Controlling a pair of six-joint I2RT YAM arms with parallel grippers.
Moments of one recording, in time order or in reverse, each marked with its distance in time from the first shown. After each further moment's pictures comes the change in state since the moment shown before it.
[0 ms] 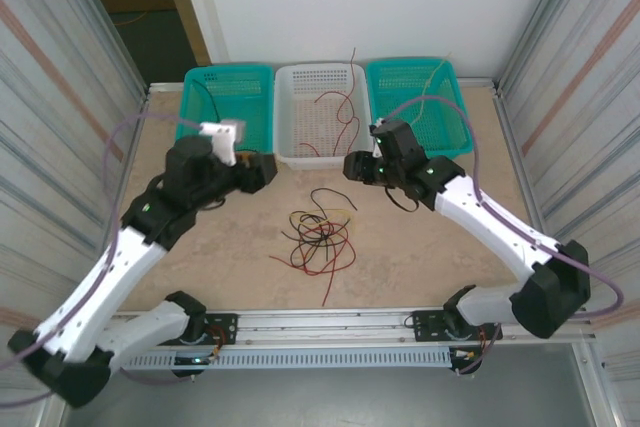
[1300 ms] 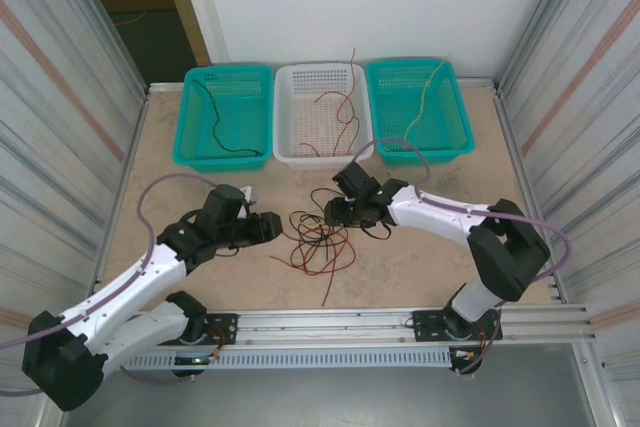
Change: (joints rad) left arm -0.072 0.007 -0.435 0.045 0.073 -0.302; right arm 0.175 0.279 -0.166 0.070 0.007 0.101
